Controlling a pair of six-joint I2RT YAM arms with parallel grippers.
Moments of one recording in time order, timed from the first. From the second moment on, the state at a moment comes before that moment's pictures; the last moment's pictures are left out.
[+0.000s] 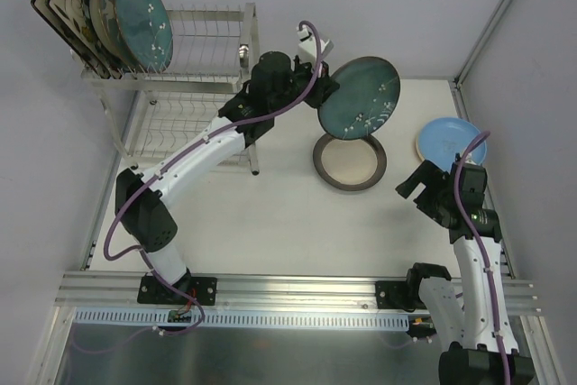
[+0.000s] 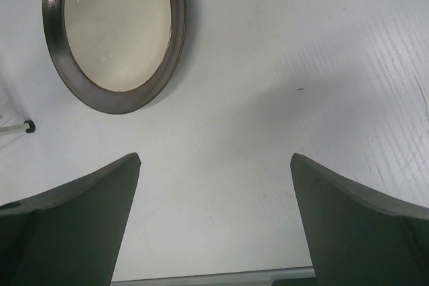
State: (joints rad) left arm -0.73 1.71 1.66 -0.06 0.18 -0.11; right arm -0.09 0.70 0.72 -0.82 -0.12 0.54
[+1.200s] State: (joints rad) left arm -0.18 1.52 1.96 -0.03 0.04 -0.05; right arm -0.09 0.83 0.69 -0.76 -0.17 0.50
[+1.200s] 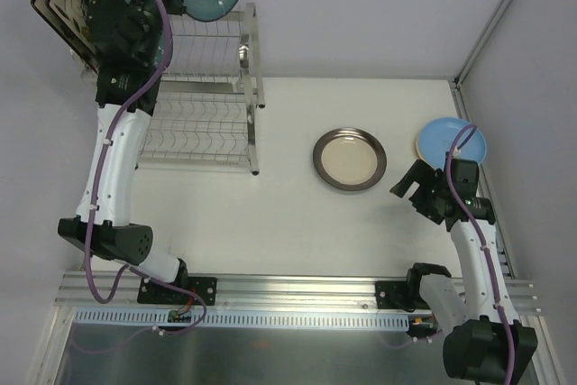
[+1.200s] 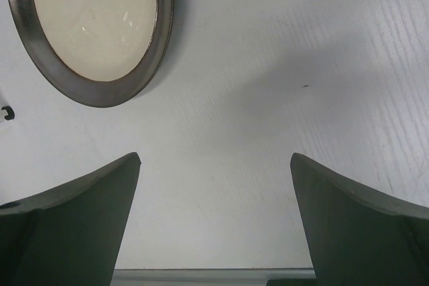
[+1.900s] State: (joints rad) left arm -0.10 1.41 1.77 -0.04 -0.19 0.34; right arm -0.09 0.88 0.70 -0.75 -0.17 0.50
